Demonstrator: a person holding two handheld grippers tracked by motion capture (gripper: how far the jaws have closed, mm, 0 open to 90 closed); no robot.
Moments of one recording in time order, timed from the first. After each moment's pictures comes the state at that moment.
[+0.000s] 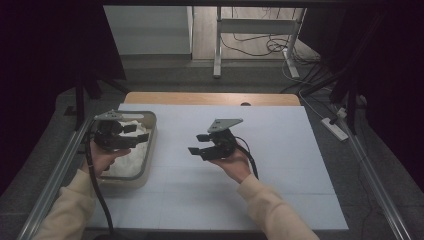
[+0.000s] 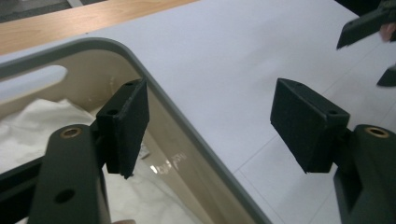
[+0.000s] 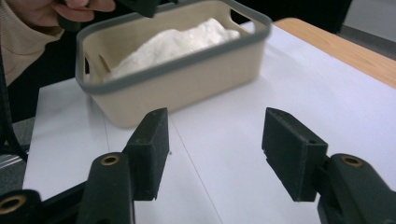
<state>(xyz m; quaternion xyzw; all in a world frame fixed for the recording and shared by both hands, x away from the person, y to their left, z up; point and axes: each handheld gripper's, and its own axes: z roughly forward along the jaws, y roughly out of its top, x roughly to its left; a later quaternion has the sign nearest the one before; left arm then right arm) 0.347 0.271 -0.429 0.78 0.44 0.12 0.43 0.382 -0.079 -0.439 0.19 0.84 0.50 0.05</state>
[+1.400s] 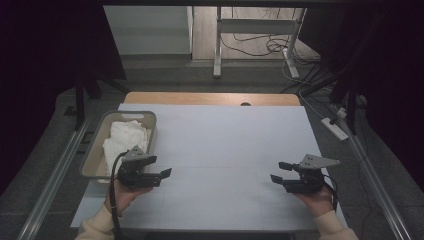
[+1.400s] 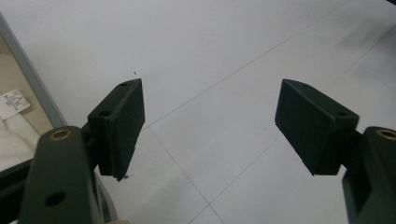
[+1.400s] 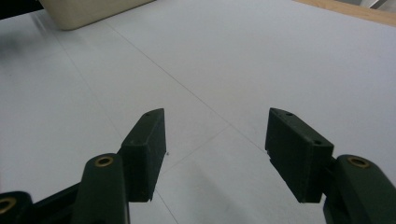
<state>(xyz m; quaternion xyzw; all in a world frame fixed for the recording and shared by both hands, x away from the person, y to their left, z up) 0.271 0.195 -0.464 0.79 0.43 0.12 0.42 0.316 -0.314 -0.480 0.28 0.82 0.48 0.13</state>
